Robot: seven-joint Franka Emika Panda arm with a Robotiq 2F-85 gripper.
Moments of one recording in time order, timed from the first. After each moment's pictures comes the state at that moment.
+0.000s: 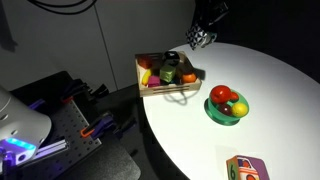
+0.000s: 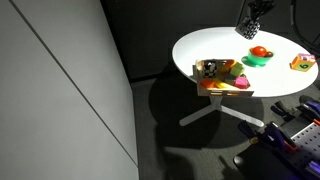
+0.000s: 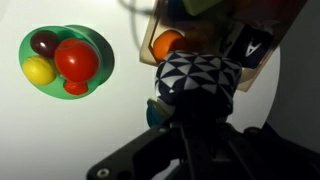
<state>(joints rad) -0.15 0.16 -0.14 -2.07 0.19 2.42 -0.14</state>
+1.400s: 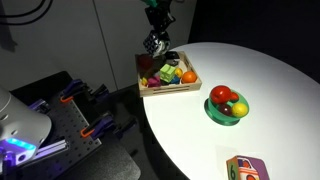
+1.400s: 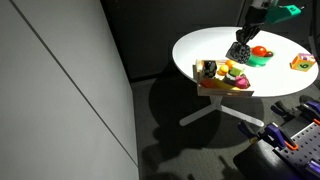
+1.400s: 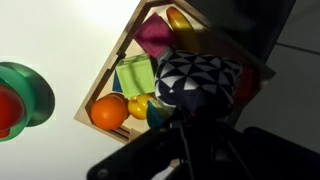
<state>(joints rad) -0.04 0.03 -0.03 -2.38 0.08 2.47 -0.13</state>
